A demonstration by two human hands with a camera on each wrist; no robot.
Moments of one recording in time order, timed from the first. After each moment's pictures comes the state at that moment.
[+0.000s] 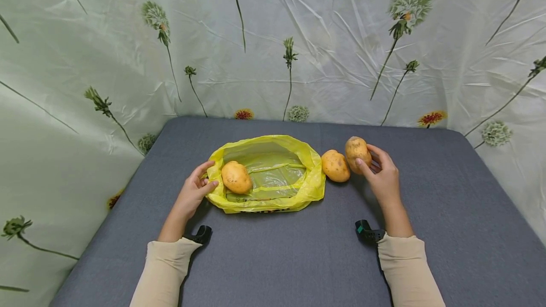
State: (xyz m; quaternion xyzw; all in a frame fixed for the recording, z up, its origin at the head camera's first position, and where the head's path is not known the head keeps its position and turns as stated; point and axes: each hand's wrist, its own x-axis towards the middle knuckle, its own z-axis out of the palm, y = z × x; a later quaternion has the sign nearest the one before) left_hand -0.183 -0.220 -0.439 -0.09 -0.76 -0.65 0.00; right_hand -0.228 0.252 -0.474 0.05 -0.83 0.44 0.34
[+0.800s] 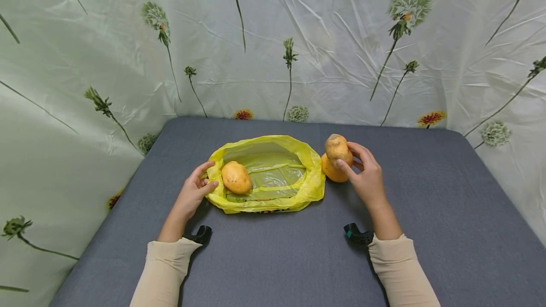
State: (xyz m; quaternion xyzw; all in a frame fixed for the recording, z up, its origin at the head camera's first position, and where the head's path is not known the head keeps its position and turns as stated) left_hand -0.183 -0.220 -0.439 -0.08 -0.76 -0.64 0.00; right_hand -0.187 0.186 -0.399 0.17 -0.81 0.48 0.30
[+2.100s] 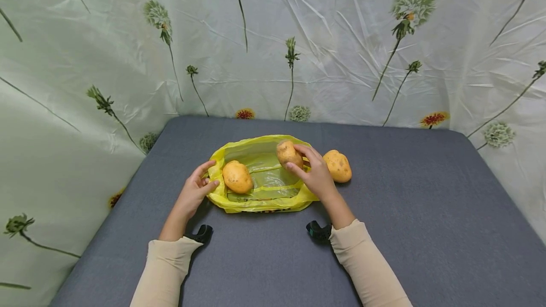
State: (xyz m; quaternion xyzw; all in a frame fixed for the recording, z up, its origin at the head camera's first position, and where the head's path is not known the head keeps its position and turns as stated) left_hand -0.183 -0.219 -0.437 -0.07 -0.76 -0.65 0.00; right_hand -0.210 0.095 -0.411 0.25 -0.81 0.50 0.17
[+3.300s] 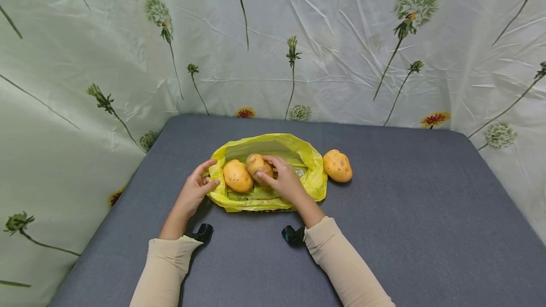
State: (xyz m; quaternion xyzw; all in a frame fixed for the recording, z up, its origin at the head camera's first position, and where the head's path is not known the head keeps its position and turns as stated) left_hand -0.184 -0.219 -0.437 -0.07 -0.77 -0.64 0.00; right_hand -0.210 0.029 -0.430 0.24 -0.85 0.46 0.08
